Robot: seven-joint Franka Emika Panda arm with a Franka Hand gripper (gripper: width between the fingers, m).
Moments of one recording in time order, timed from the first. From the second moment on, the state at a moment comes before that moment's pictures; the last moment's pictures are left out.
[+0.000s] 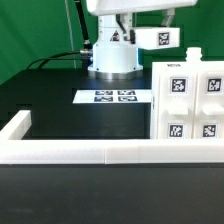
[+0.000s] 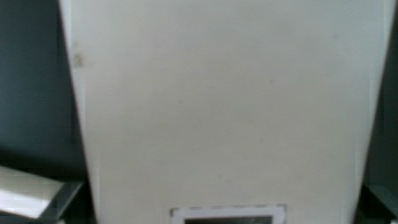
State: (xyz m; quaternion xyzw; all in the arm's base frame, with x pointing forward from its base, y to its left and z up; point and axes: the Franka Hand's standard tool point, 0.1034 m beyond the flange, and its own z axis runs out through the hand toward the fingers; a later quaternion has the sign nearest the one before) arm 0.521 0.036 0.177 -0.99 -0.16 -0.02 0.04
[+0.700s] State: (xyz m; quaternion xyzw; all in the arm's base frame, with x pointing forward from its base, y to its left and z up) arm 0.545 0.061 0.182 -0.99 -0.16 -0.02 0.05
